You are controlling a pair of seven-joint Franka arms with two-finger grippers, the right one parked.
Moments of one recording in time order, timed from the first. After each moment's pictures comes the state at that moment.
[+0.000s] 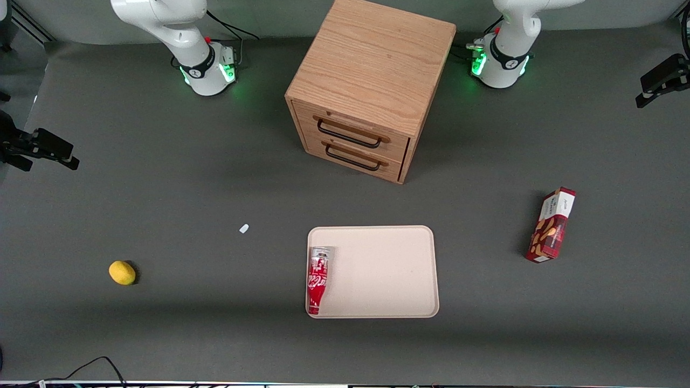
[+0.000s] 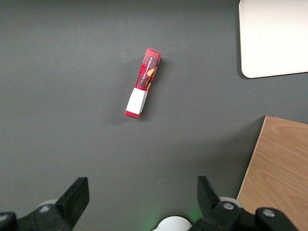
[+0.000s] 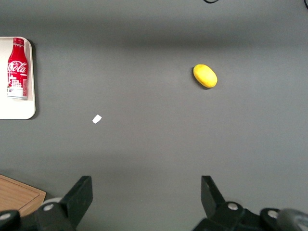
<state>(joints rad) 0.09 -0.14 -0.03 -1.57 0.00 1.43 0.15</state>
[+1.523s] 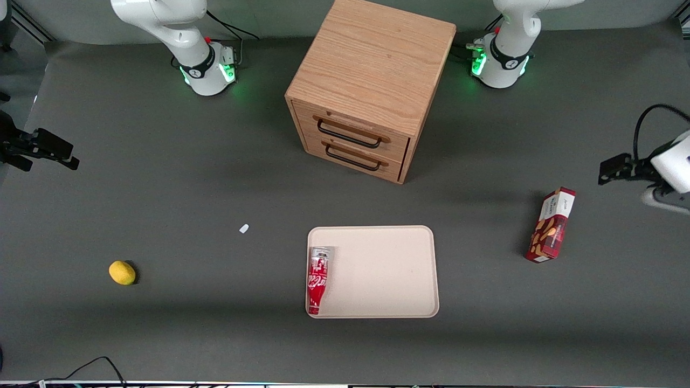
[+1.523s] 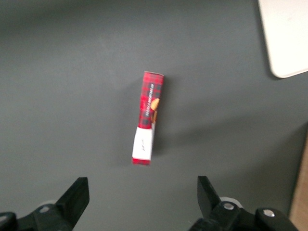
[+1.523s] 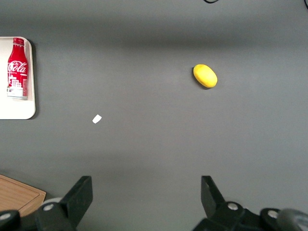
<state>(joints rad) 0.10 0.15 -0.05 -1.66 0.04 1.77 0.37</state>
